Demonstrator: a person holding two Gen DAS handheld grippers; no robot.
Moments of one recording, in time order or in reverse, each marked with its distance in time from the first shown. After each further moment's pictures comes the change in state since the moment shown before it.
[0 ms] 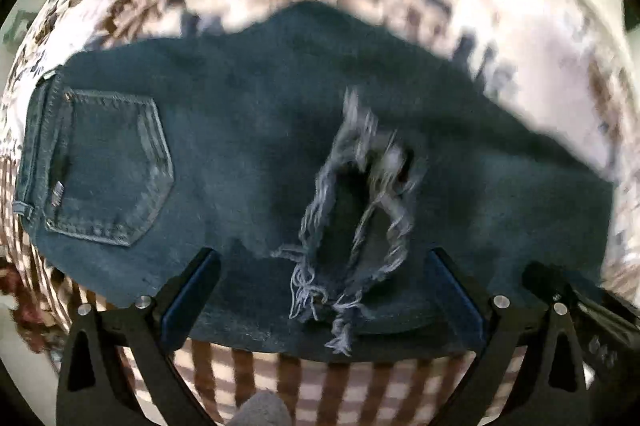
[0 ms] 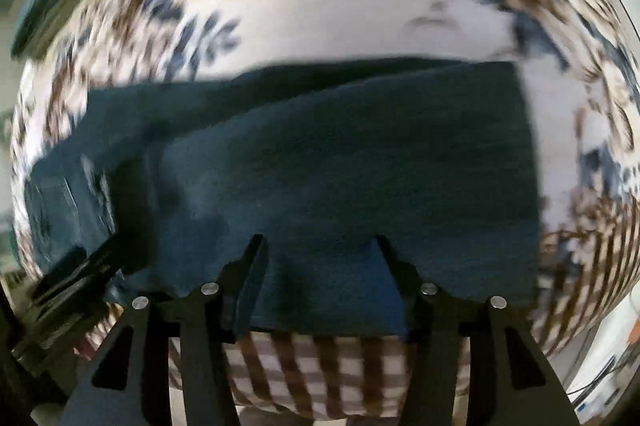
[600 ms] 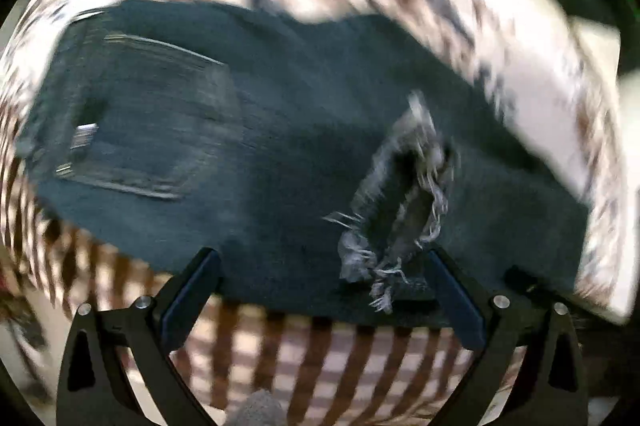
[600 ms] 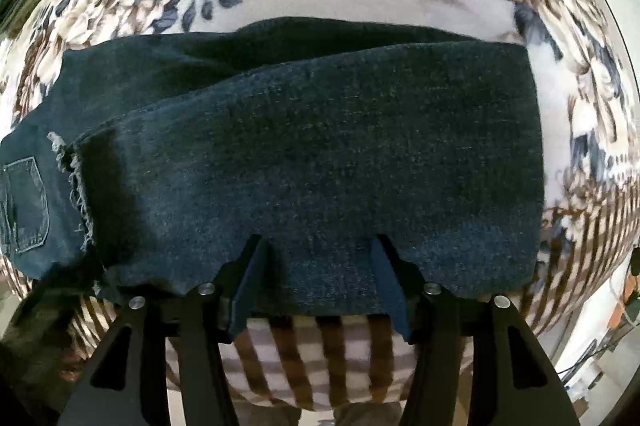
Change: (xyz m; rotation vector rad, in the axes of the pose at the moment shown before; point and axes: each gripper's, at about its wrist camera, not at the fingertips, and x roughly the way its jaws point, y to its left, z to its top) left arm -0.040 0.079 -0.022 -0.194 -0.100 -0.170; right arm 0.012 0.026 0.007 -0.003 0.049 -0.115
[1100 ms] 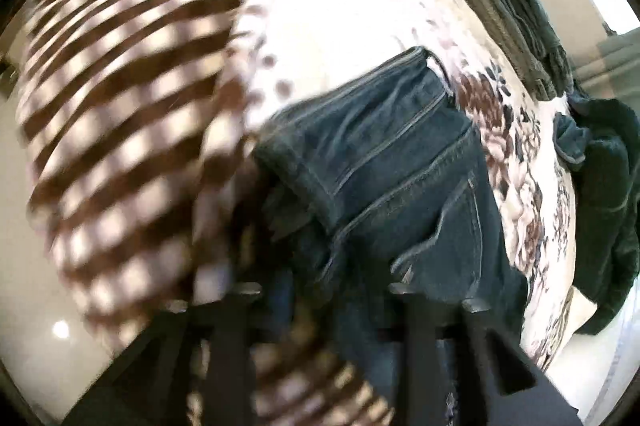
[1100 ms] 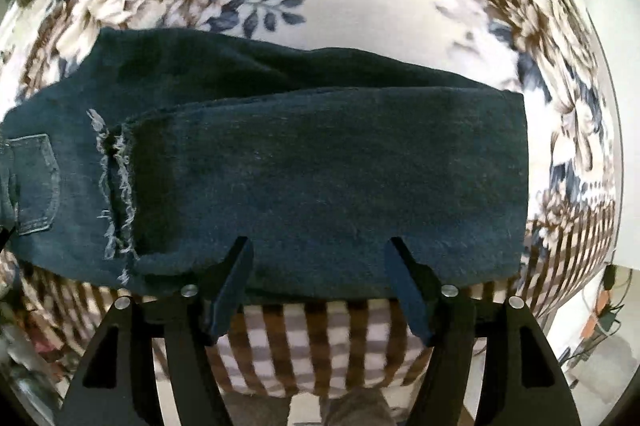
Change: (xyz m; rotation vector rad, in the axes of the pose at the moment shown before) left arm -0.004 0.227 0.016 -0.673 -0.202 -0.123; right arm -0.027 0.070 0.002 -0.073 -0.036 -0.108
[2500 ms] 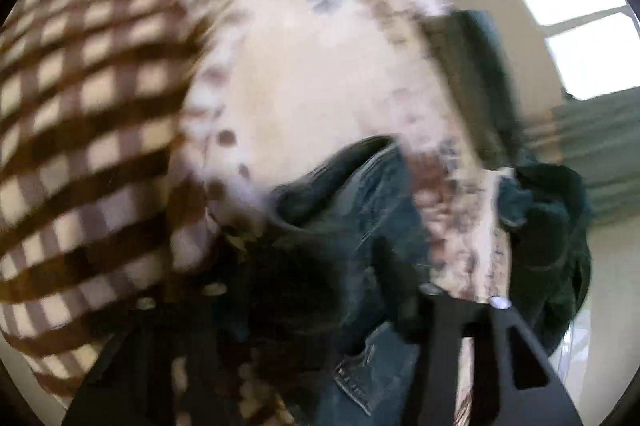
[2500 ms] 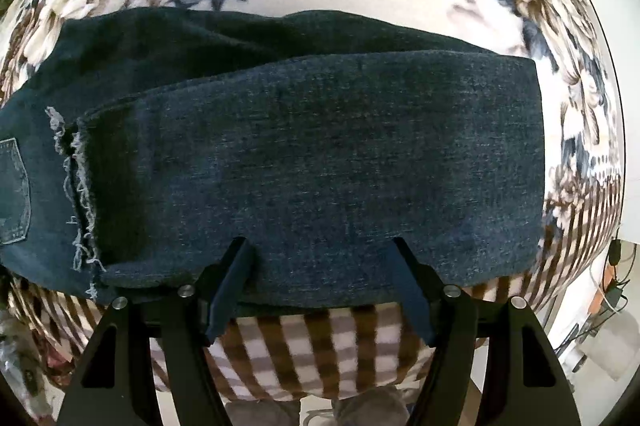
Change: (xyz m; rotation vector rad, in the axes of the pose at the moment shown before) left arm -0.008 0.013 0.033 -0.108 -0.141 -0.294; right arm 0.024 -0.046 0.017 0.069 0.078 0.002
